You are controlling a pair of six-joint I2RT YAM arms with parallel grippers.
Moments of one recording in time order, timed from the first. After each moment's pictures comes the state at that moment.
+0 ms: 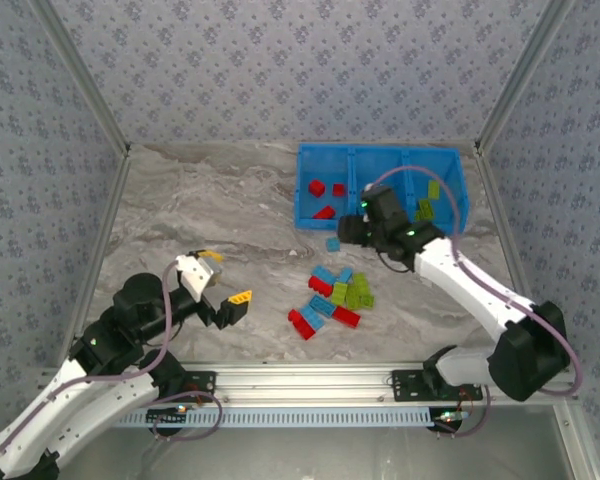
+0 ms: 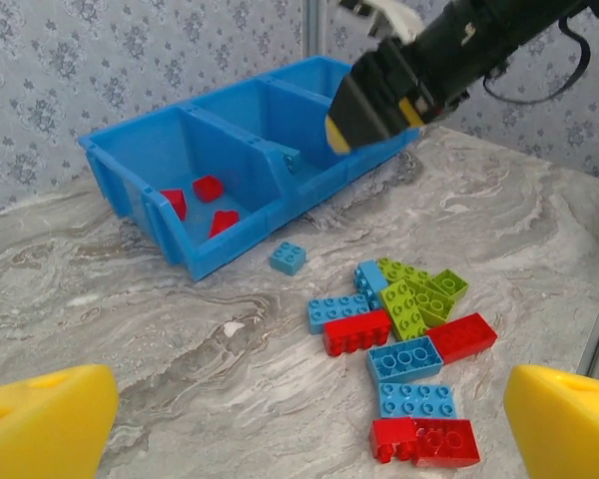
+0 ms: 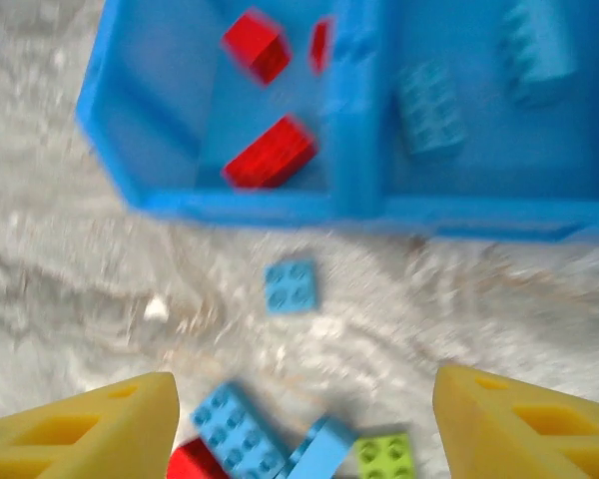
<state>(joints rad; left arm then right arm) -0.79 0.40 0.66 -0.53 0.09 0.01 0.58 1.33 1.04 -0.56 0.14 0.49</state>
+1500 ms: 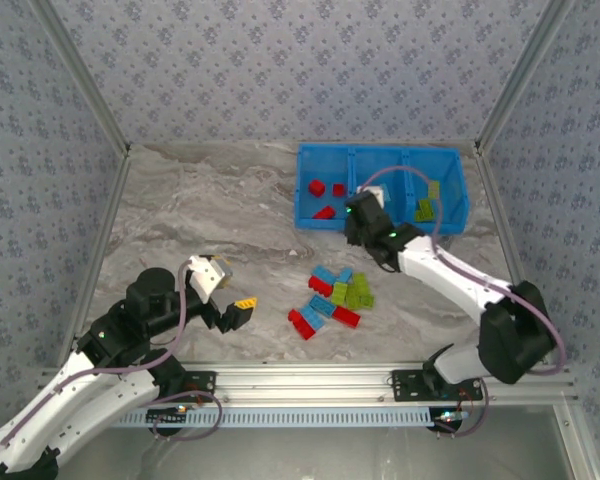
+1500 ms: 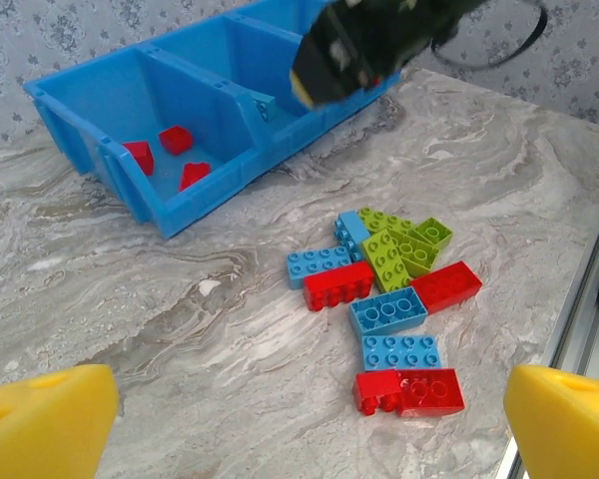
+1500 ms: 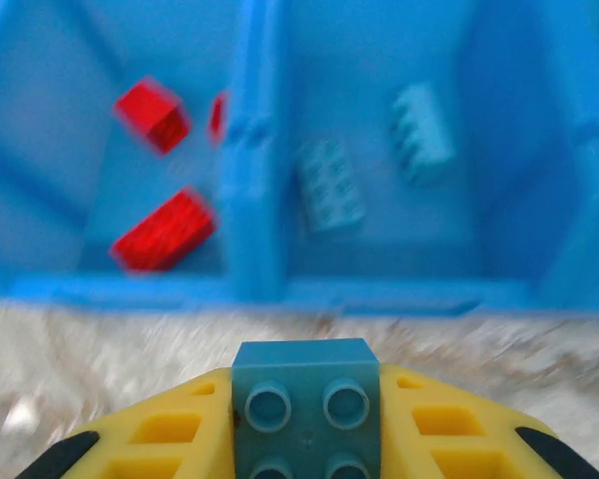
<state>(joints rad) -0.77 0.45 0.66 -0.58 0.15 0.04 0.49 1.40 1.05 -0.42 0.38 0.41</state>
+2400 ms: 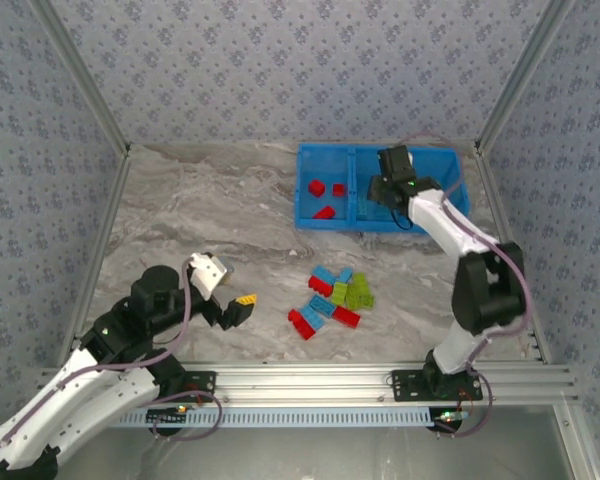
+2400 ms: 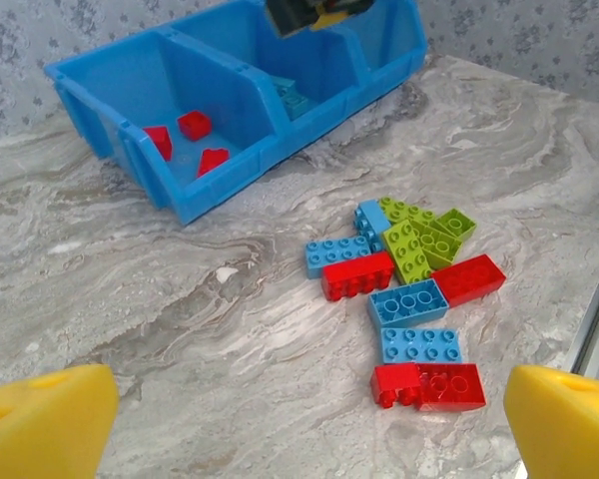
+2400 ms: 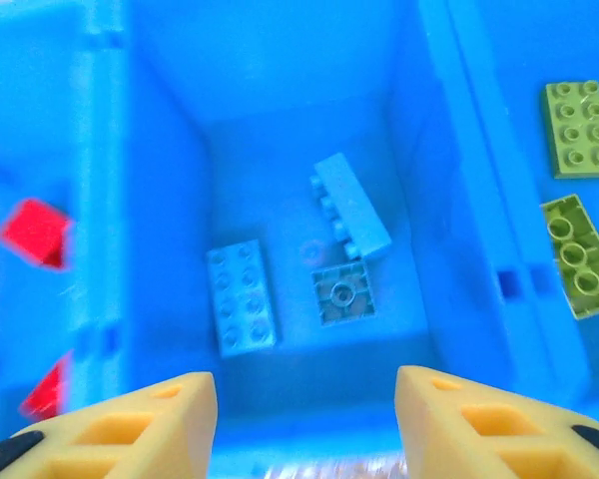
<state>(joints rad) -0.77 0.50 0.66 -0.59 0.07 -0.02 0.31 1.57 1.27 -0.51 0.21 0.41</state>
